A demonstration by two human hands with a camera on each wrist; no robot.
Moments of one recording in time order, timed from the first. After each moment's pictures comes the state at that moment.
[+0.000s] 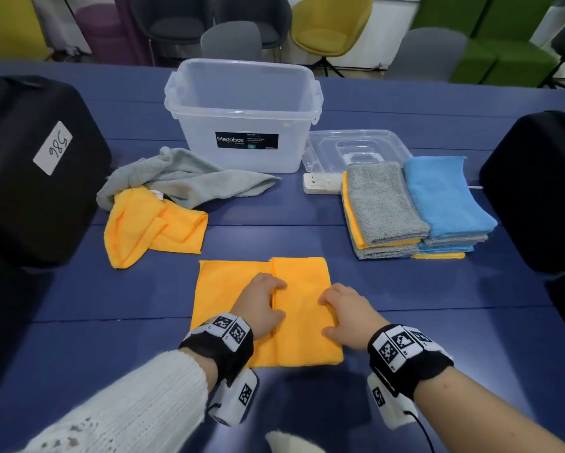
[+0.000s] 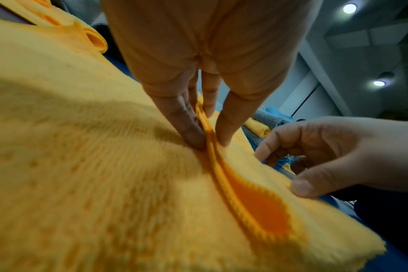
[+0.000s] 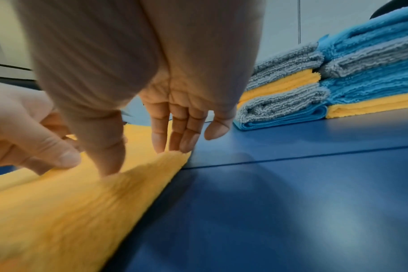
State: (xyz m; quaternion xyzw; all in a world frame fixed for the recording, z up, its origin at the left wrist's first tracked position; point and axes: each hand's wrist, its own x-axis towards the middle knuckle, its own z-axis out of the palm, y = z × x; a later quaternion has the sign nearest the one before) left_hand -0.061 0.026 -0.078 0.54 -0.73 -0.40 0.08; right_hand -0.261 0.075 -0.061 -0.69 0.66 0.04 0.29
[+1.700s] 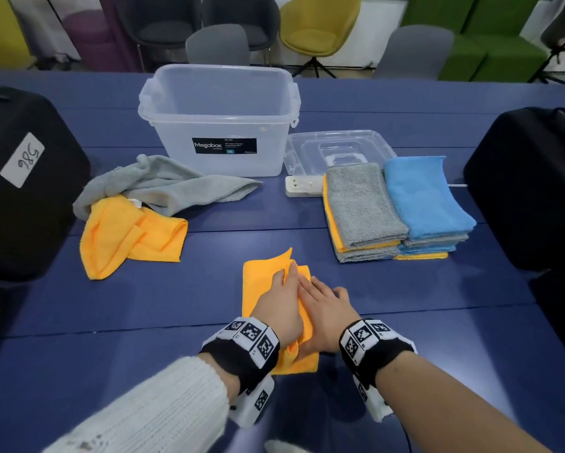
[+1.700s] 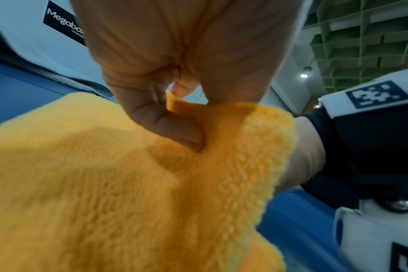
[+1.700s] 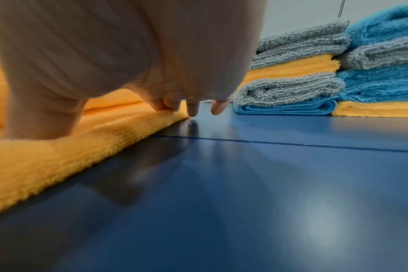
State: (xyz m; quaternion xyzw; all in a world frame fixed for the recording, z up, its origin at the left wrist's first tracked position) left_hand -0.139 0.043 -0.038 0.55 -0.76 -0.35 -0.03; right_hand -0.271 0.065 -0.082 -0.75 0.61 0.11 0.20
